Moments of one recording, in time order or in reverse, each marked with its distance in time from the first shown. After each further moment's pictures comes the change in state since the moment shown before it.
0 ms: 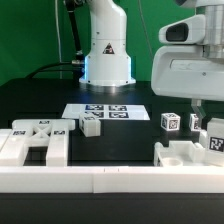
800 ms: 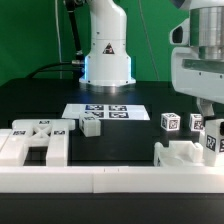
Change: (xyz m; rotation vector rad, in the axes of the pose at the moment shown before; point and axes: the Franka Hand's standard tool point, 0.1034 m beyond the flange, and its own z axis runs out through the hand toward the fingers) arm -0.001 0.002 0.001 0.029 -0.023 0.642
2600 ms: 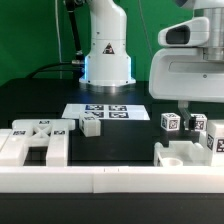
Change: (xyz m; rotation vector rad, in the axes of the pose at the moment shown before) arm -0.001 0.001 0.001 -0.044 0.008 -1.006
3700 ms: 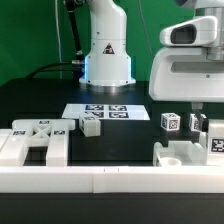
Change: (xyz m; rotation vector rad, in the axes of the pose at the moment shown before) arm 0.001 0.001 0.000 -0.004 0.003 -0.066
